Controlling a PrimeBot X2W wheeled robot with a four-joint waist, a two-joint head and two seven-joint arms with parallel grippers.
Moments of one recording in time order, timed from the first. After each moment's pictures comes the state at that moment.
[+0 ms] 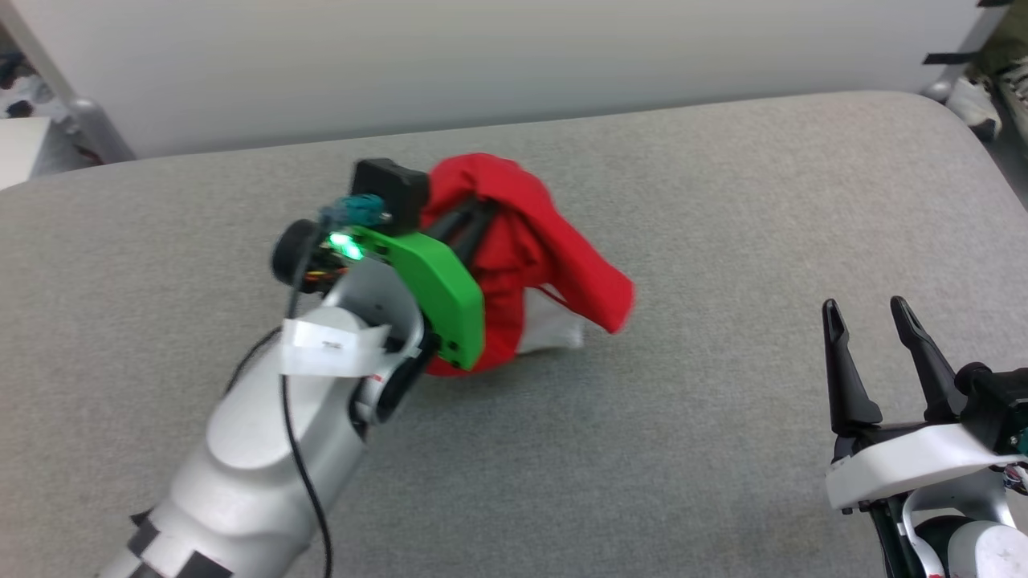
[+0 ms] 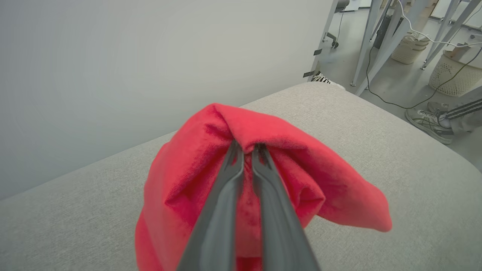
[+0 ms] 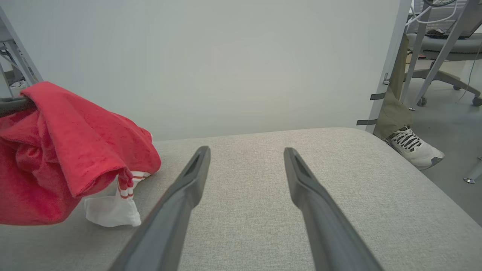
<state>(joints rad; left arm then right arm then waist) -0.68 0.31 -0.66 0.29 -0.66 -0.01 0.13 0.00 -0.05 -0.04 -0.21 0.16 0.13 0.02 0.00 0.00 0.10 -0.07</state>
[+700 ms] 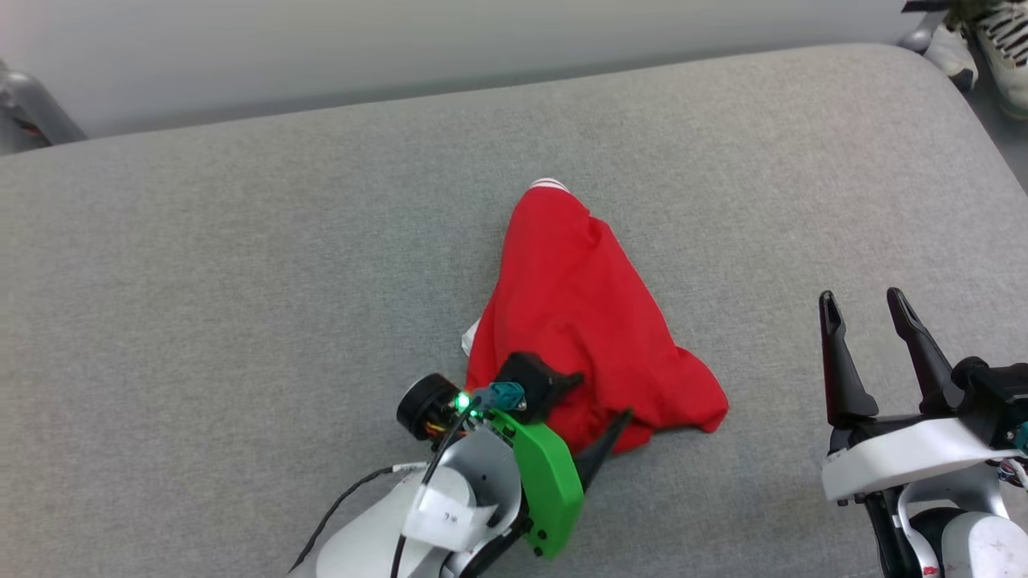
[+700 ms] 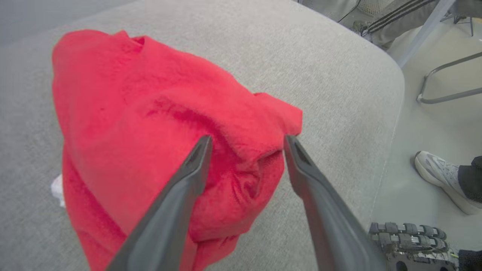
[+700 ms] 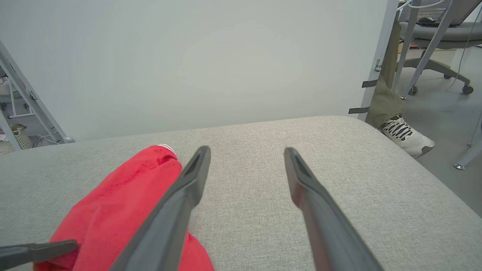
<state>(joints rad) -0.48 0.23 -0.91 0.28 -0.61 -0.06 0.12 -0.02 -0.05 -0.04 -0.18 0.17 0.13 -0.01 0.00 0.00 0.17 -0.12</state>
